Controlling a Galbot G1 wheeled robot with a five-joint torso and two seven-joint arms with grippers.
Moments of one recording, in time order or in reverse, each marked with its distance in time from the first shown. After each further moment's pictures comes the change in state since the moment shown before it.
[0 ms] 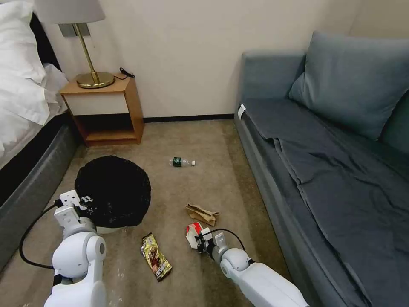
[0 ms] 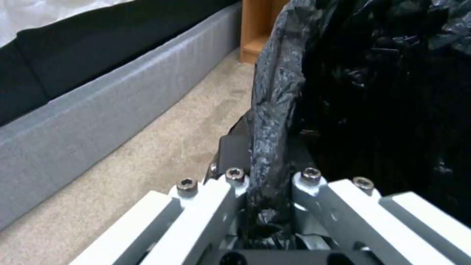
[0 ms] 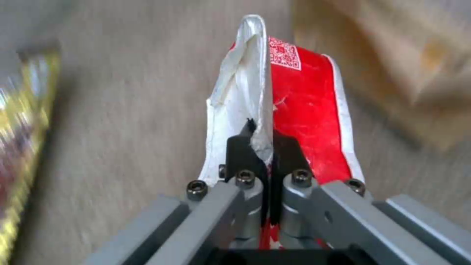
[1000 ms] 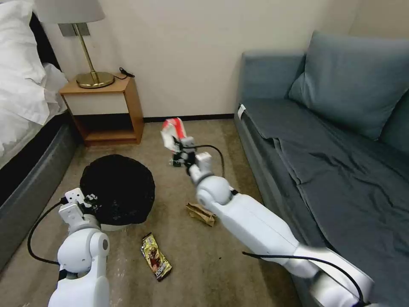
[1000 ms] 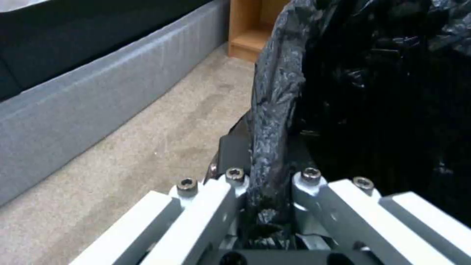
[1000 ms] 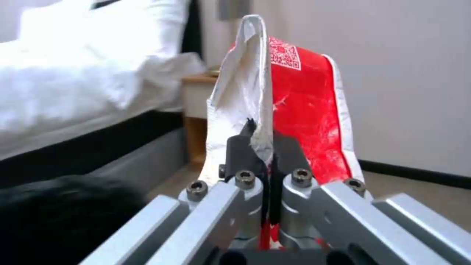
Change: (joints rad) left arm -0.028 -0.015 0.023 0.023 -0.012 0.001 0.000; right arm 0.448 0.093 -0.182 0.325 0.105 0.095 0.340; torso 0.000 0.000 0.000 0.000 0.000
